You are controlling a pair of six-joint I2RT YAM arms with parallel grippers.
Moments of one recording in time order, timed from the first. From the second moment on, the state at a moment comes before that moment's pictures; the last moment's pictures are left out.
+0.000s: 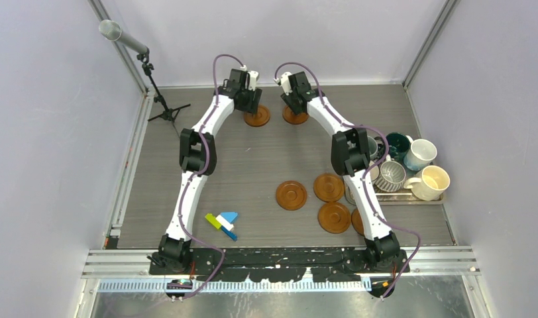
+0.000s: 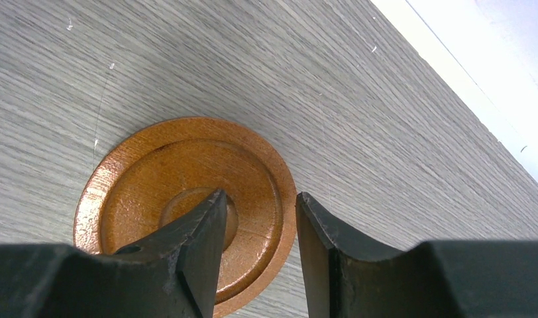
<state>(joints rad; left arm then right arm) -0.29 2.69 2.53 -0.64 0.09 0.05 0.38 2.66 2.43 -0.54 0.18 -0.41</state>
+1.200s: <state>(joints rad) -0.45 1.84 1.51 -0.65 0.39 0.06 0.39 1.67 1.43 -0.88 -0.13 -0.56</state>
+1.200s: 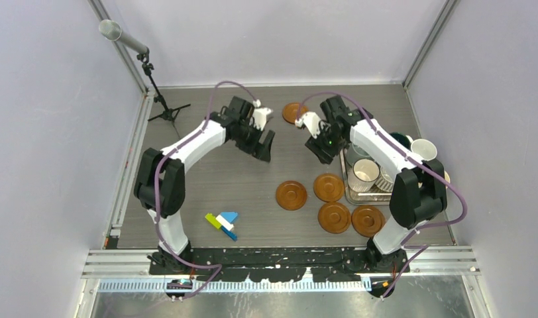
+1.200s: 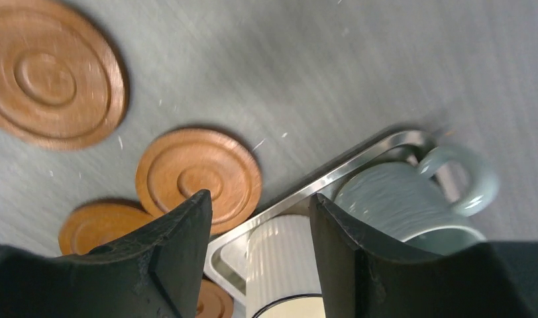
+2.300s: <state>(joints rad) -0.79 1.78 1.14 -0.26 0.19 0.07 0.30 1.79 1.17 -0.78 -0.09 -0.65</state>
